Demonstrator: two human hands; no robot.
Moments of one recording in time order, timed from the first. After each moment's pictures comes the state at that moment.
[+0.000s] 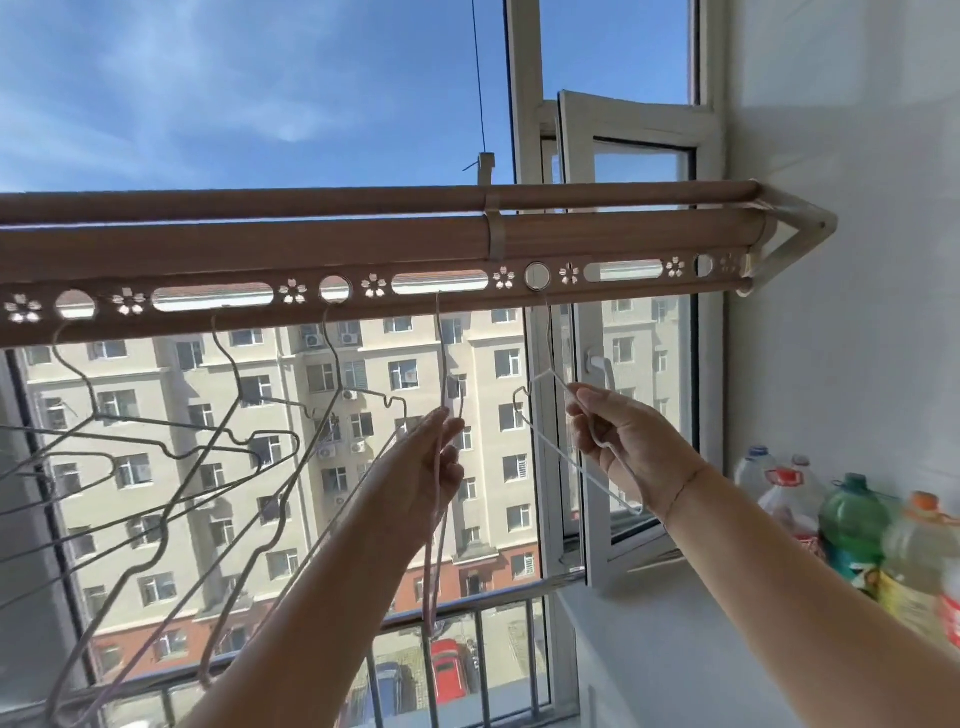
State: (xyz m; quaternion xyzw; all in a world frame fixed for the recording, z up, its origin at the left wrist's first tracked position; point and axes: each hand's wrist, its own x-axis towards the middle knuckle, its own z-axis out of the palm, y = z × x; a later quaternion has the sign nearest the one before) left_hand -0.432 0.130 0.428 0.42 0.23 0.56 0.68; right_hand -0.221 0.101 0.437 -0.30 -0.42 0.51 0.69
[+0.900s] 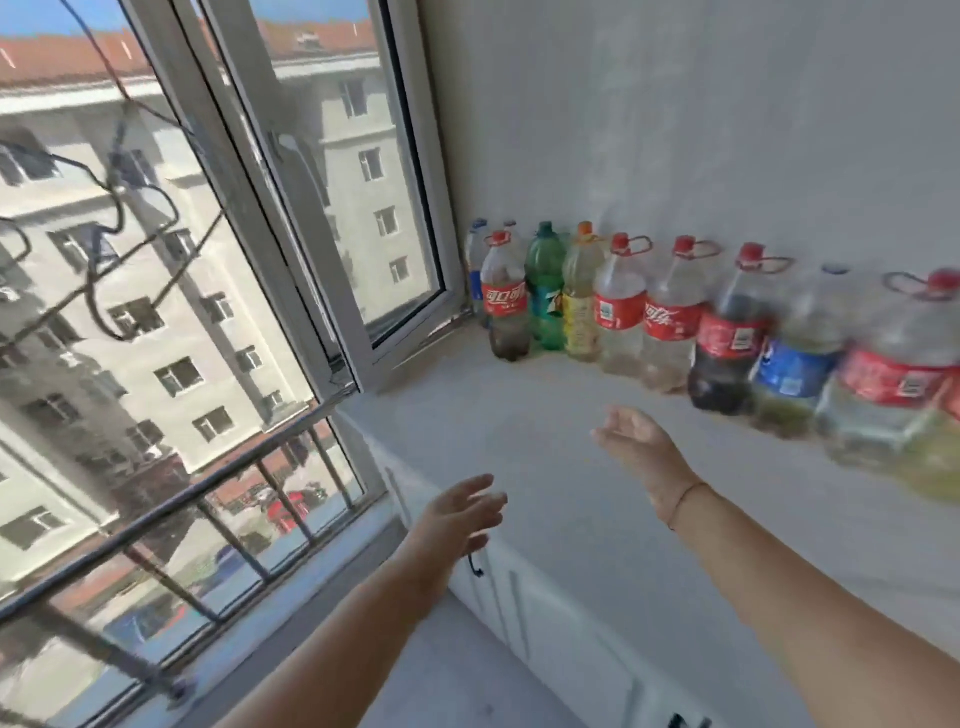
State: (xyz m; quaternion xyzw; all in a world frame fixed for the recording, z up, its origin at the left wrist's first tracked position) left_hand -0.270 0.035 0.155 0.62 0.33 0.12 0.70; right_hand -0.060 -0.085 0.141 -0.67 -0.20 0.26 0.67
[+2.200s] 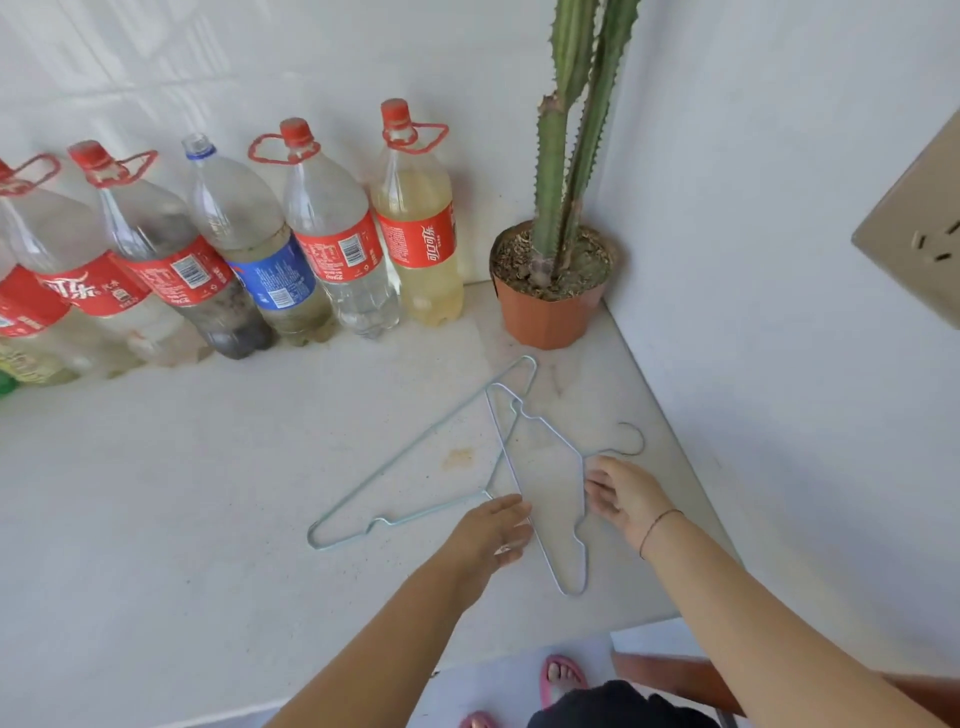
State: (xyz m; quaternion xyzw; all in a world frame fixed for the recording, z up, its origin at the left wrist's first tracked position) left_hand -0.037 -0.319 -0.017 0.59 0.21 -0.39 0.68; right_hand -0.024 -0.511 -0.029 -0.53 0.41 0.11 0.73
